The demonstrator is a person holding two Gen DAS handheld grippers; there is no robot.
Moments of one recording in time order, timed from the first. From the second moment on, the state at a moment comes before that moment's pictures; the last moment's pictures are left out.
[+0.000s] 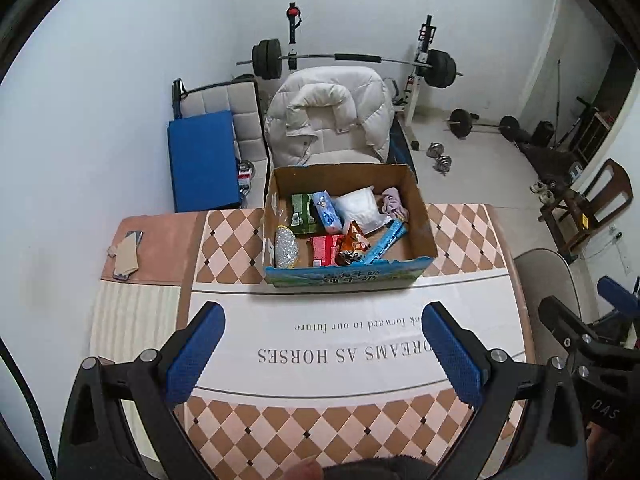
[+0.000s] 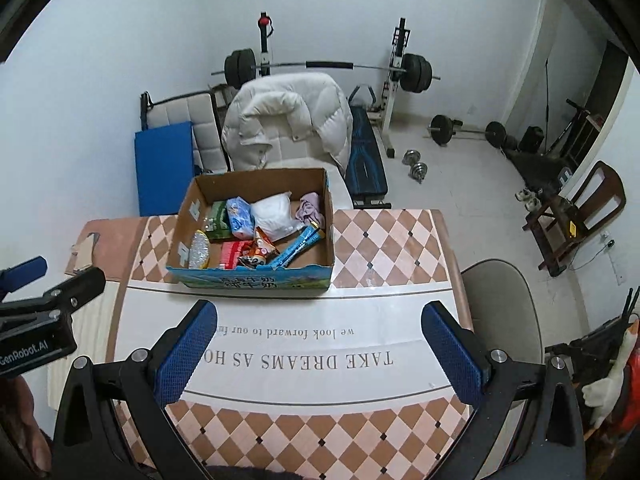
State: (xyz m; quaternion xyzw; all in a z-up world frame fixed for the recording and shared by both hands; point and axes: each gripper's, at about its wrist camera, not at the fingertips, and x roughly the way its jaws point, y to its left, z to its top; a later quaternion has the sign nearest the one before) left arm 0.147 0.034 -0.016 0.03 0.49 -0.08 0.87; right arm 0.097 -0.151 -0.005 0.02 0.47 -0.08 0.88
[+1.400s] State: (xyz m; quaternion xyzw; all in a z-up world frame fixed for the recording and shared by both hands) left arm 0.130 0.038 0.007 0.03 0.43 -0.05 0.90; right arm 0.075 -0.148 0.046 0.01 0.41 -0.11 0.90
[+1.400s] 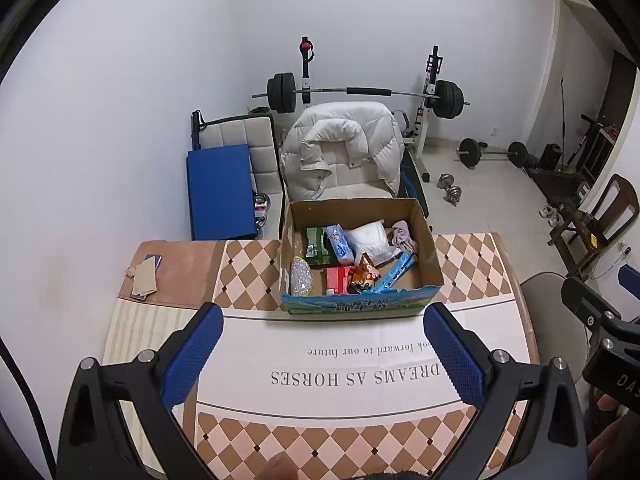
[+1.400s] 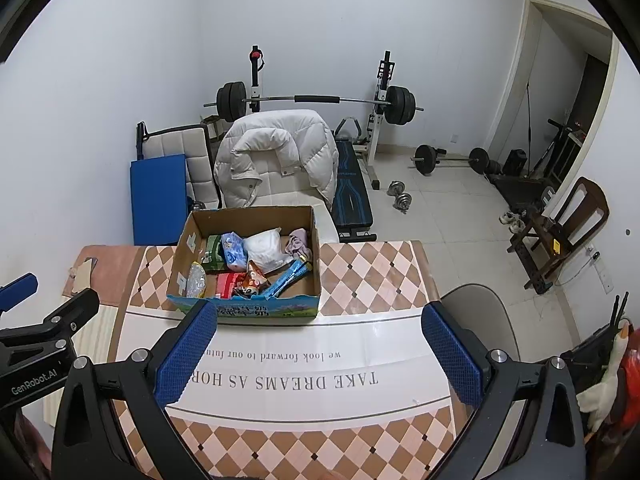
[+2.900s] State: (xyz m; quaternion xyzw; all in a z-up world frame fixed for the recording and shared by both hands) left arm 0.132 0.035 0.023 0.04 0.41 -0.04 0.91; right arm 0.073 -0.147 0.062 0.01 0.39 -0.12 0.91
